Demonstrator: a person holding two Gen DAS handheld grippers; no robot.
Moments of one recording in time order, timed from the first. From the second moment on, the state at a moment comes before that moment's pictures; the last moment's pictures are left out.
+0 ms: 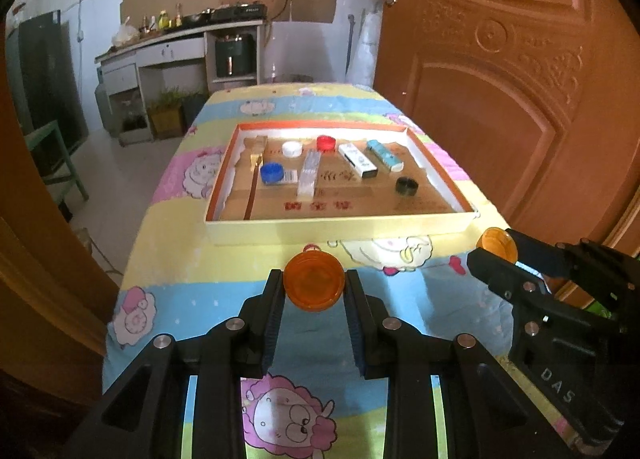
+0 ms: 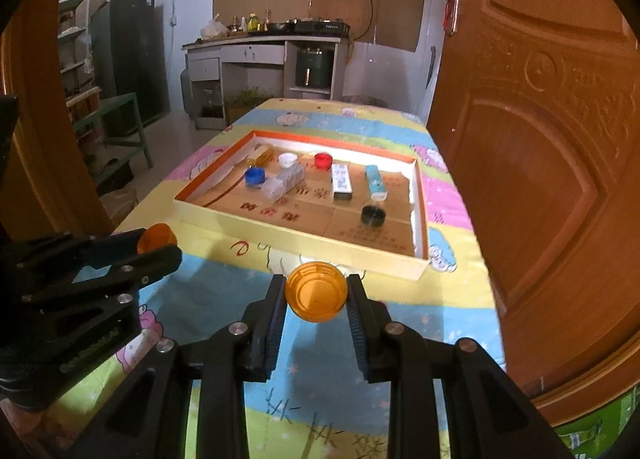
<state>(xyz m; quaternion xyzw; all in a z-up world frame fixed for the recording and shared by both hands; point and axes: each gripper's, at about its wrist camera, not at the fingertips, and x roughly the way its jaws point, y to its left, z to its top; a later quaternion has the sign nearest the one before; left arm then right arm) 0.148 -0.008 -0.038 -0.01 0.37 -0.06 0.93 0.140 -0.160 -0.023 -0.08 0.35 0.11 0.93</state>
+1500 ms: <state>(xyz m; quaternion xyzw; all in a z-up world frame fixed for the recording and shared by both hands) 0.293 0.014 0.006 -0.01 0.37 -0.05 0.93 0.280 -0.177 0.011 -0.05 0.36 0.13 0.92</state>
